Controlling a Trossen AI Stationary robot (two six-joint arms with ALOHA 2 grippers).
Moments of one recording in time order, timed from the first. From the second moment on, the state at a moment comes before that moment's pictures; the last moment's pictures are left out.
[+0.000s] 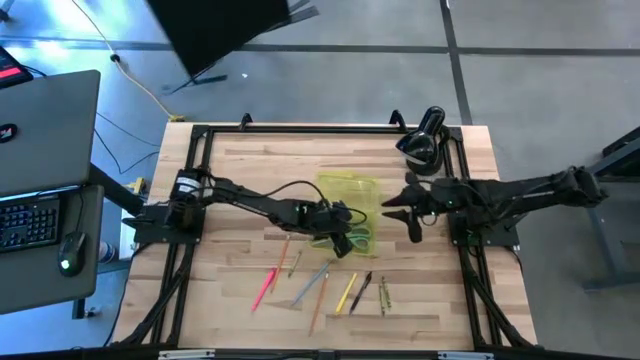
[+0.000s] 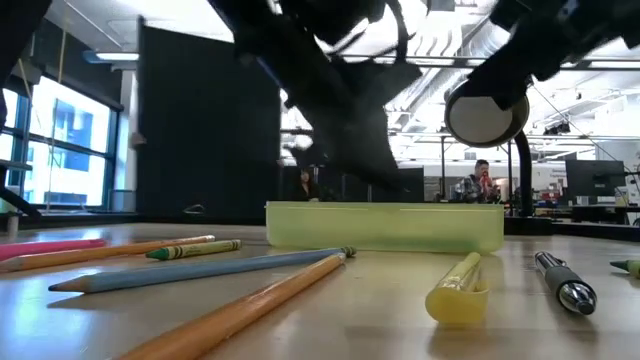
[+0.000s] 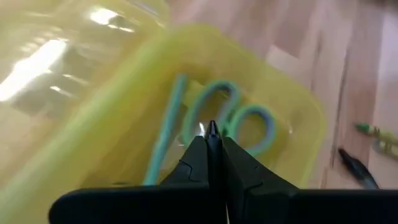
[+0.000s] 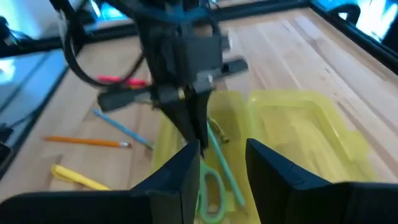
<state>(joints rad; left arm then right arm) -0.10 2.01 1.36 -0.14 -0.22 -0.53 0.06 0.74 0.45 -0.11 0.07 0.21</state>
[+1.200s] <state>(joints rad) -0.09 1.89 1.36 0.01 -0.19 -0.34 0.20 0.71 0.34 0.15 0.13 0.28</state>
